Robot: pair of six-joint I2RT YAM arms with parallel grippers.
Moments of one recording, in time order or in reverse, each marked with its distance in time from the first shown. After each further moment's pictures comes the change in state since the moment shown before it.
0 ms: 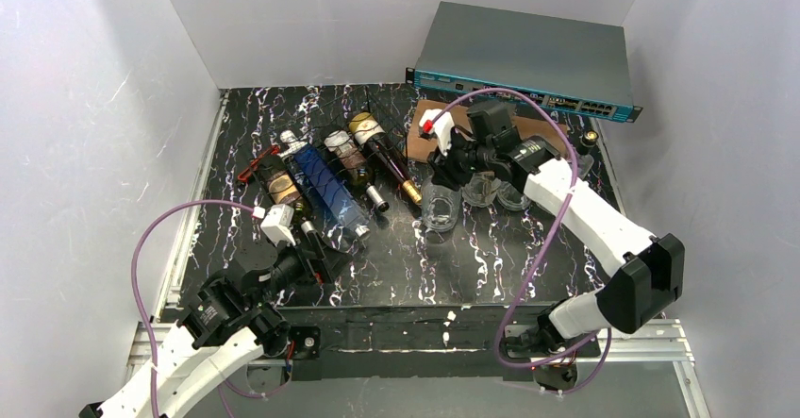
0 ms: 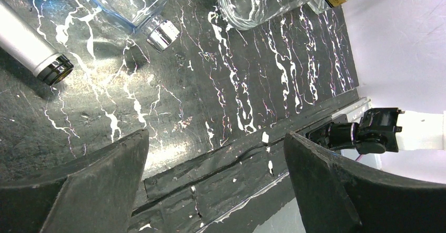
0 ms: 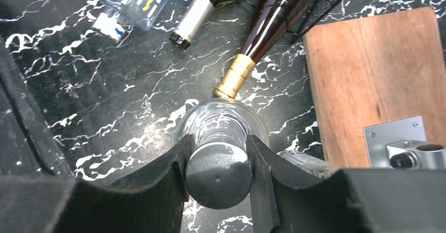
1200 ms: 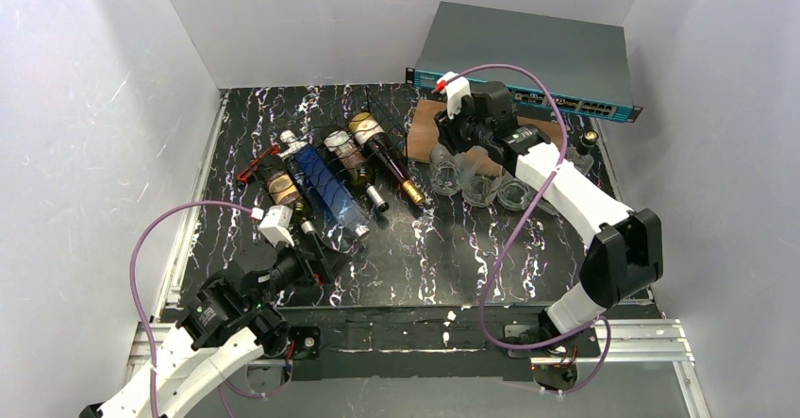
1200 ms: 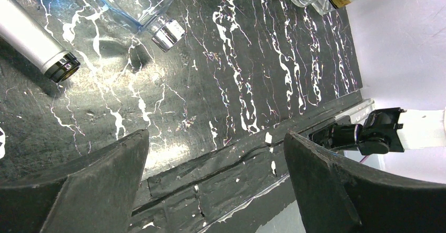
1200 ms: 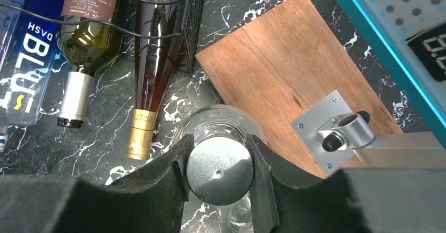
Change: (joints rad) left arm 0.000 -0.009 0.000 -0.017 -0.013 0.000; right arm -0.092 0.146 0.045 0.286 0.252 0.195
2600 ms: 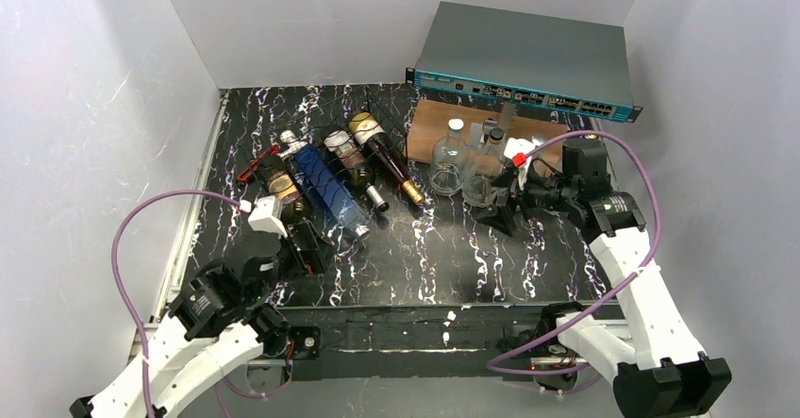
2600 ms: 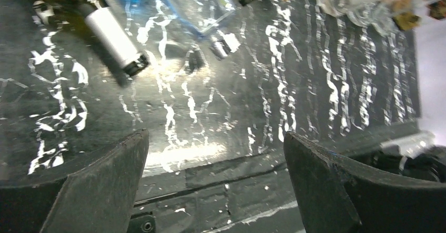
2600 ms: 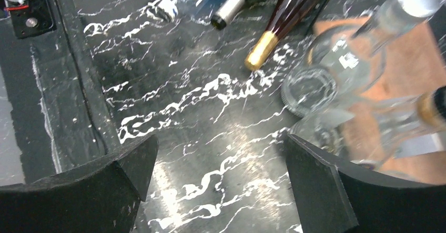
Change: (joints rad) left arm 0.000 0.121 0.160 -0.168 -0.148 0.014; right arm -0.279 -0.617 -0.328 -0.388 -0.702 -0.331
